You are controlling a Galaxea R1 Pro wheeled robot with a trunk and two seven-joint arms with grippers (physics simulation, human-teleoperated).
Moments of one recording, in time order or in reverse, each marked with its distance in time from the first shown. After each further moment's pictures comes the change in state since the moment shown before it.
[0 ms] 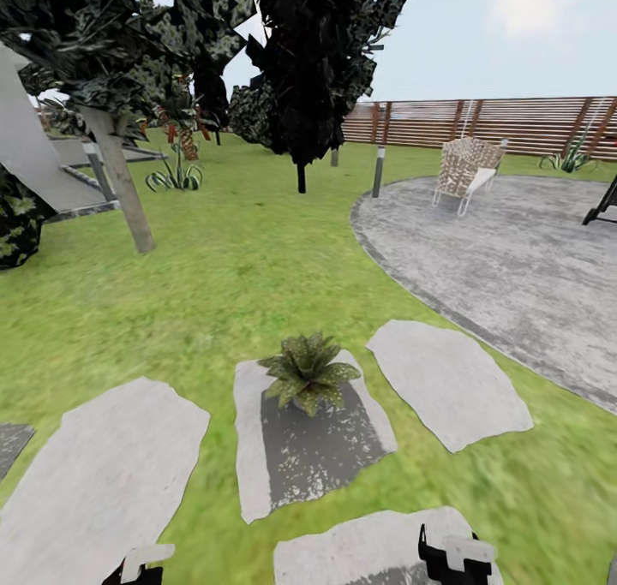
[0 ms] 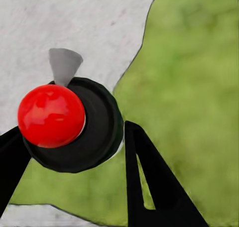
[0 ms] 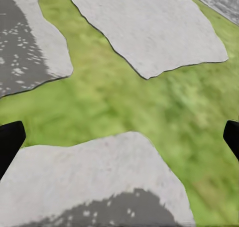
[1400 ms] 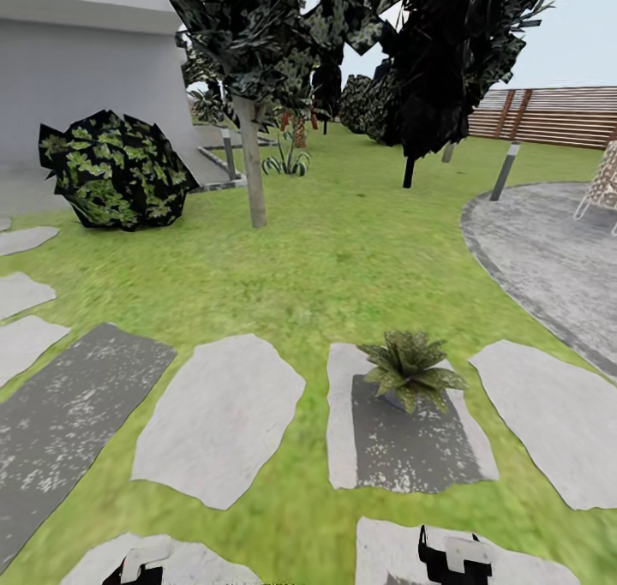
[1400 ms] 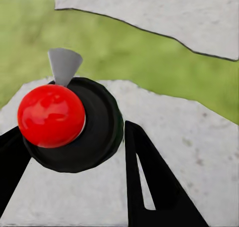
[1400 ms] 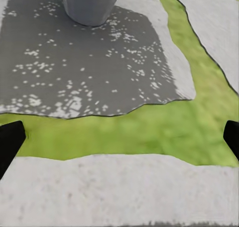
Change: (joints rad) left arm 0.000 0.000 0.000 0.000 0.000 0.000 0.000; right arm 0.000 0.000 0.001 0.007 0.000 0.000 0.000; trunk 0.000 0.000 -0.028
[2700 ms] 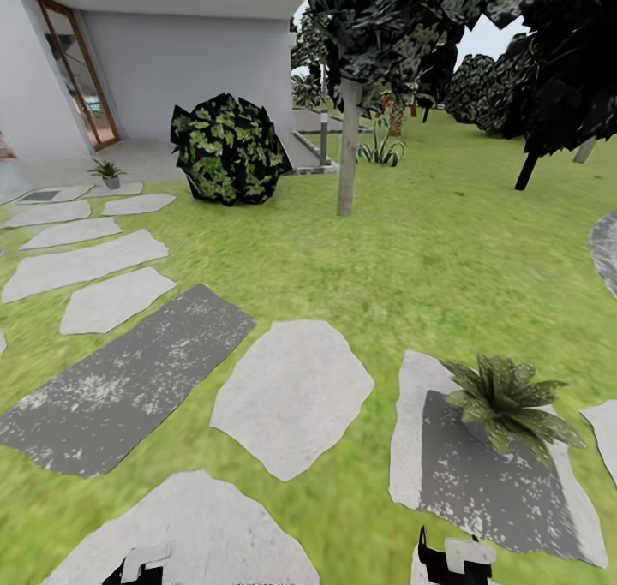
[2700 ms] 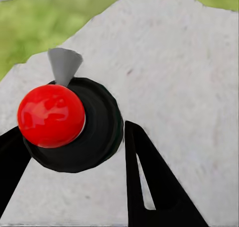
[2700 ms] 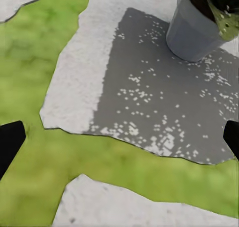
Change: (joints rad) left arm 0.000 0.000 0.000 0.000 -0.001 0.000 0.000; right arm 0.000 0.000 0.000 0.005 0.005 -0.001 0.000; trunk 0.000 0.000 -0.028
